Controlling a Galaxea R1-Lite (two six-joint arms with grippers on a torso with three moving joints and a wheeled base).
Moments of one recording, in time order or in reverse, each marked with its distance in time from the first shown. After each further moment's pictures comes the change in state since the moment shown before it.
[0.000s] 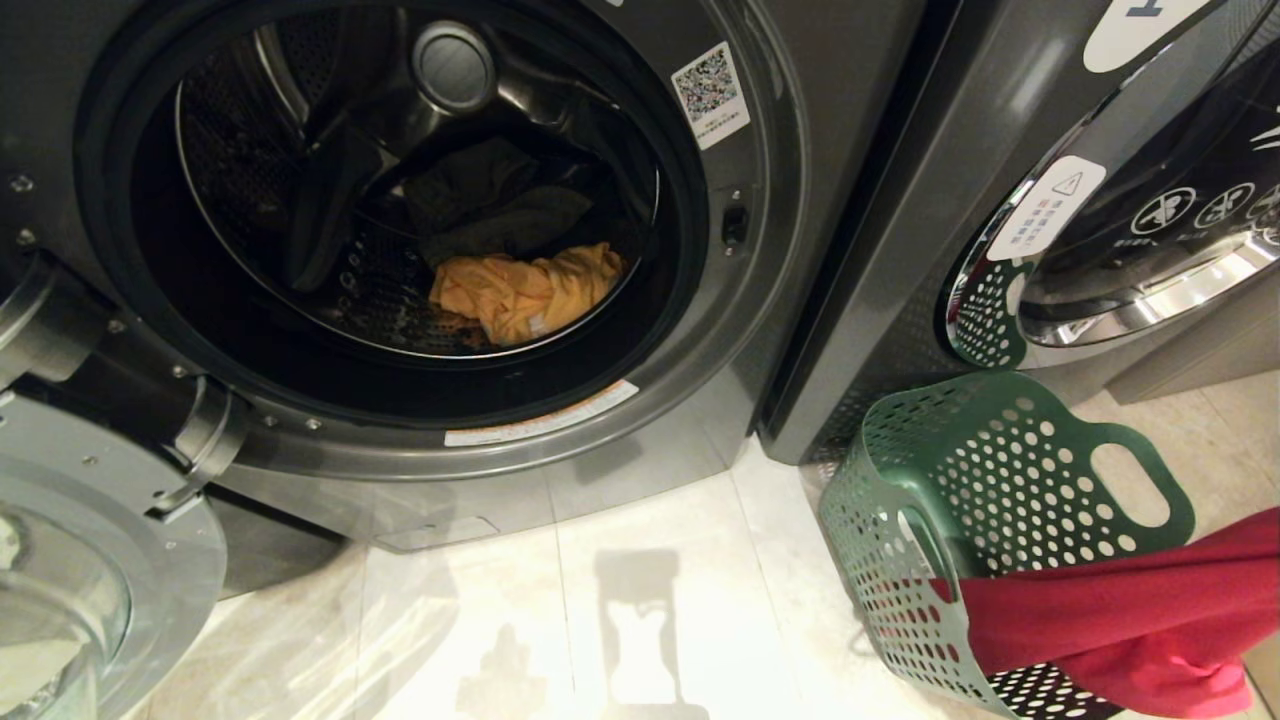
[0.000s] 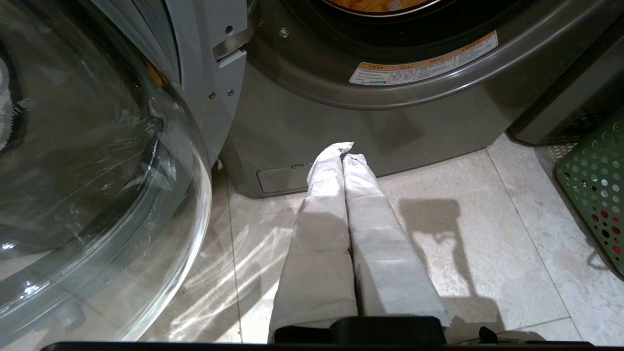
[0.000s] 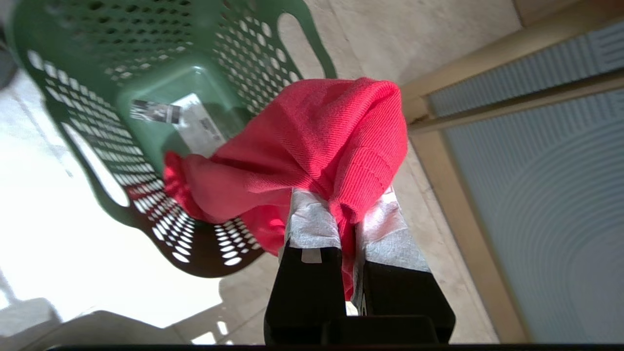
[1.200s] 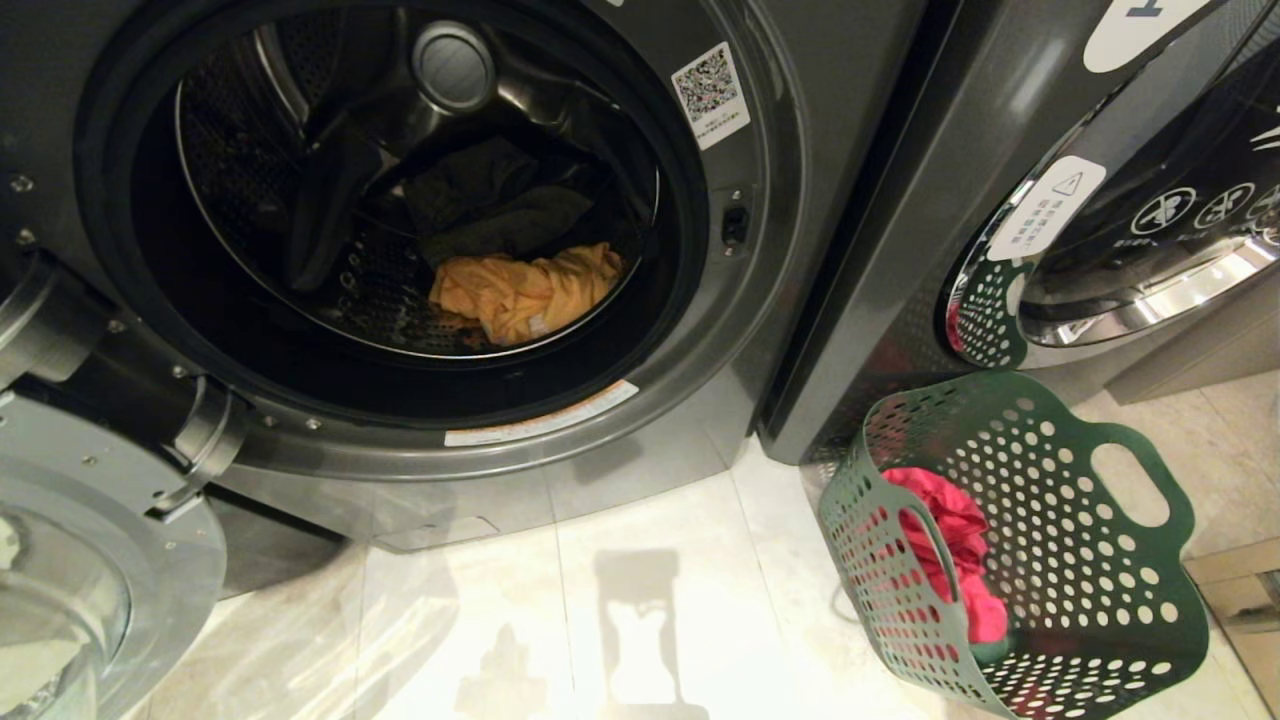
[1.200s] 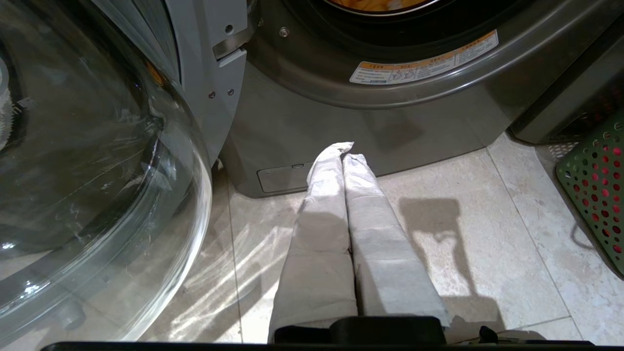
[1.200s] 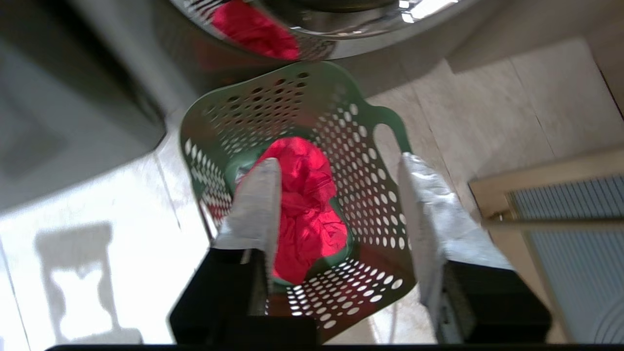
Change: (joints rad) left arm 0.000 0.000 0.000 0.002 0.001 0.002; right arm -0.014 0.086 -0.144 -0.197 0.237 -0.115
